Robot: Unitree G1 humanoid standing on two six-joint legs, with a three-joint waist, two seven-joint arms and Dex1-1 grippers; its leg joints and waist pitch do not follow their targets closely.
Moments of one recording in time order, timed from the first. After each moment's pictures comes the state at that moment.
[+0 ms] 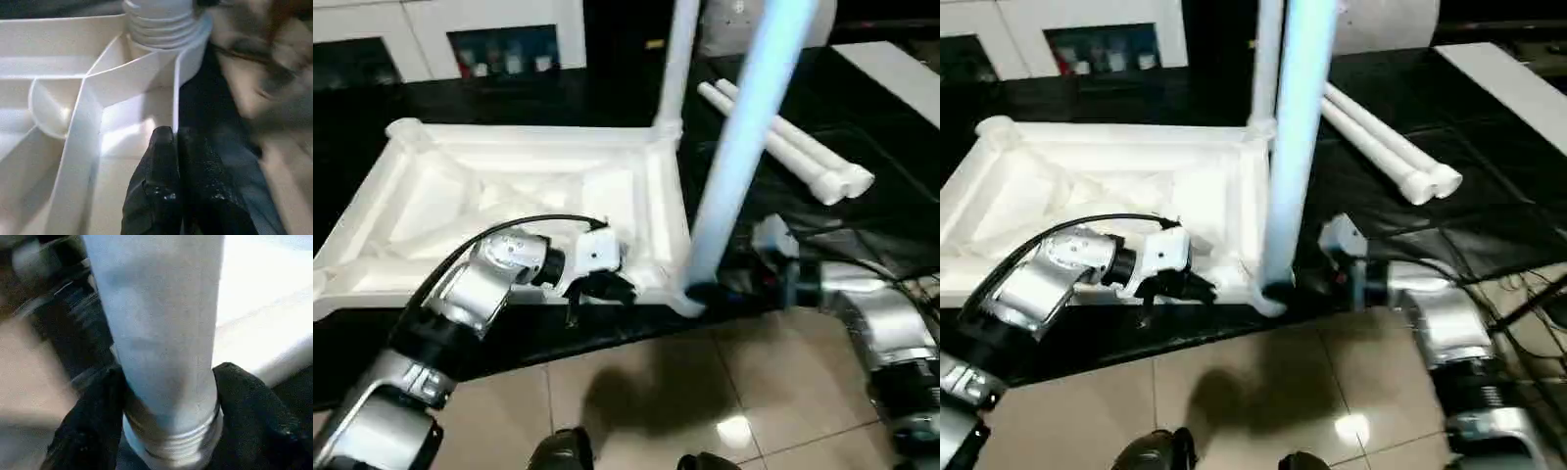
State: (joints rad) left arm -0.59 0.38 -0.32 0.33 0.04 0.28 -1.08; right arm -0.45 -0.33 0.05 0.41 0.25 0.23 0.99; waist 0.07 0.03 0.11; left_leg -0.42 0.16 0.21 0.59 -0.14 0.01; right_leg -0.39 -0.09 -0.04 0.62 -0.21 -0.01
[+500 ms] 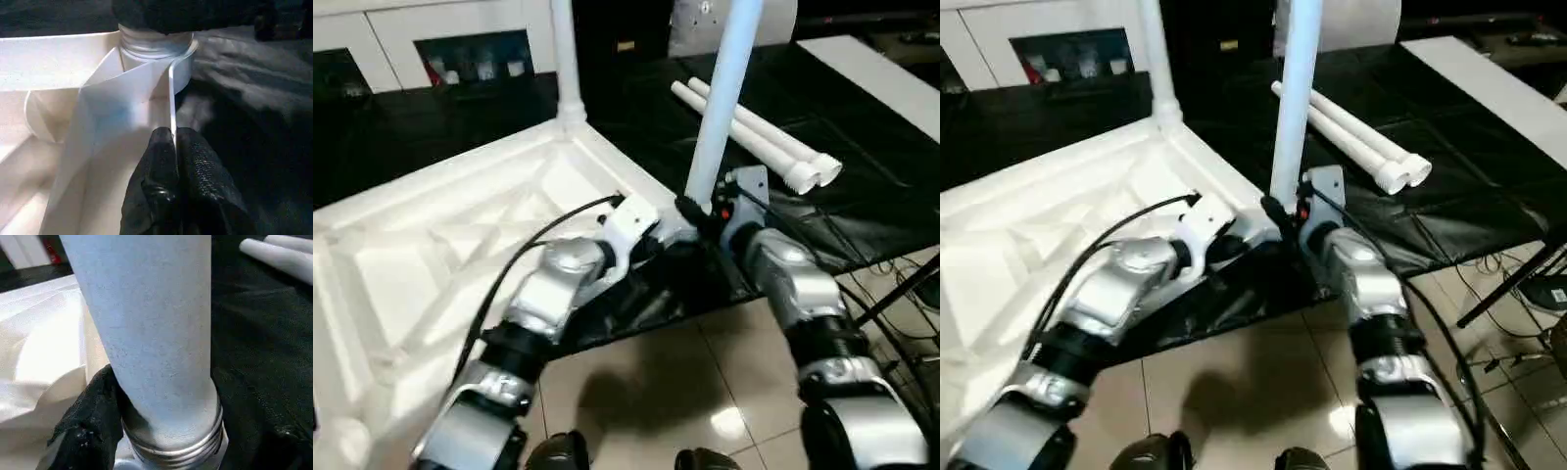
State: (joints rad) left arm -0.64 0.06 -0.24 0.41 0.10 0.45 -0.60; right arm -0.68 -0.10 -0.09 0.67 0.18 0.19 0.36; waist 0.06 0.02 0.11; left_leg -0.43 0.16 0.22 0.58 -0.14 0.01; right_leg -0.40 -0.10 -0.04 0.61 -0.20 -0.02
